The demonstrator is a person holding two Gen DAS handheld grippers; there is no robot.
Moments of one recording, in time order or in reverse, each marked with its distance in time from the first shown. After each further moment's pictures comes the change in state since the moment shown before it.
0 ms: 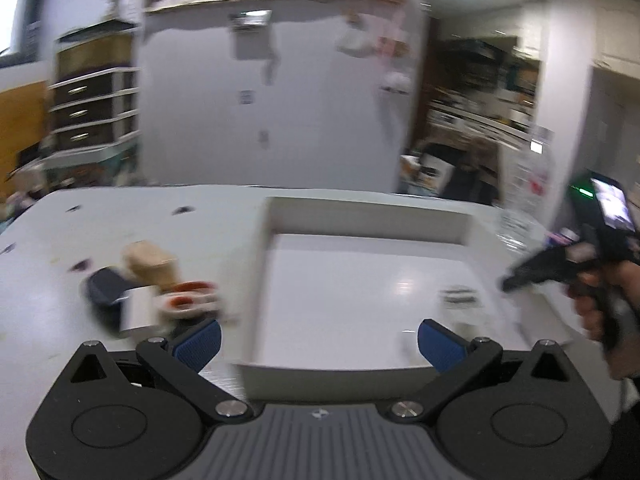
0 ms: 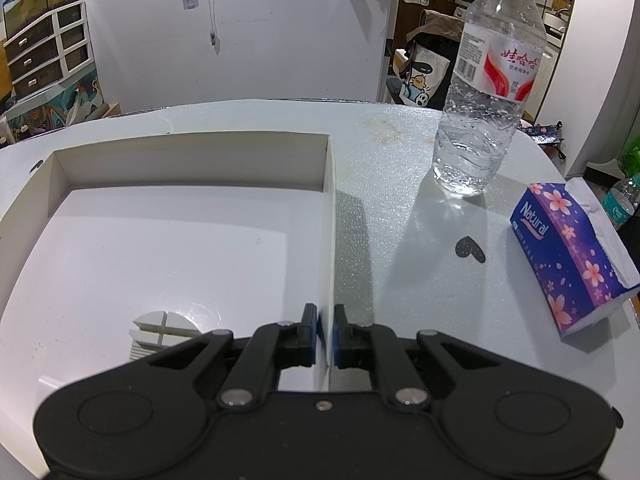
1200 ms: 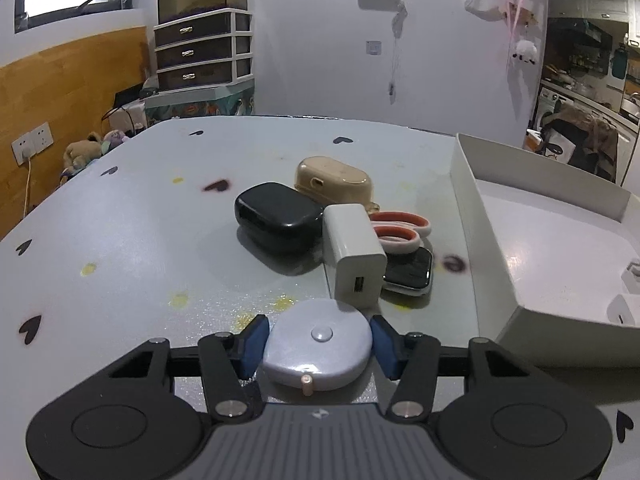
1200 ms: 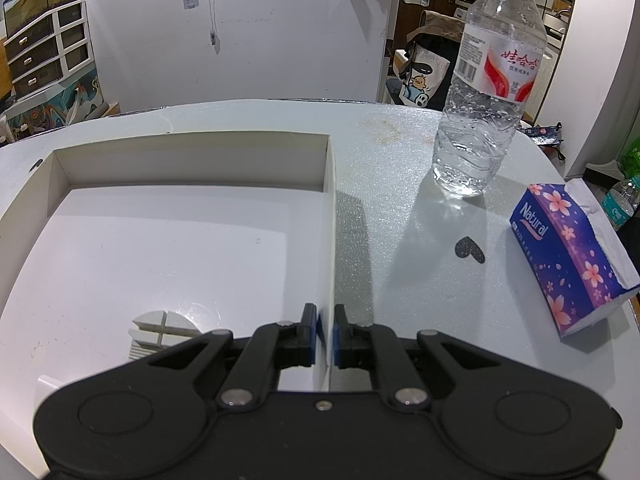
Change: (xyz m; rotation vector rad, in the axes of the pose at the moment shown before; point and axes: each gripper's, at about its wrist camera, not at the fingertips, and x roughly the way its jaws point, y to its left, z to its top) left arm 0.037 0.103 -0.032 -0.087 0.121 0.276; right arm 0.000 0.001 0.000 -0.005 -0.001 -0.004
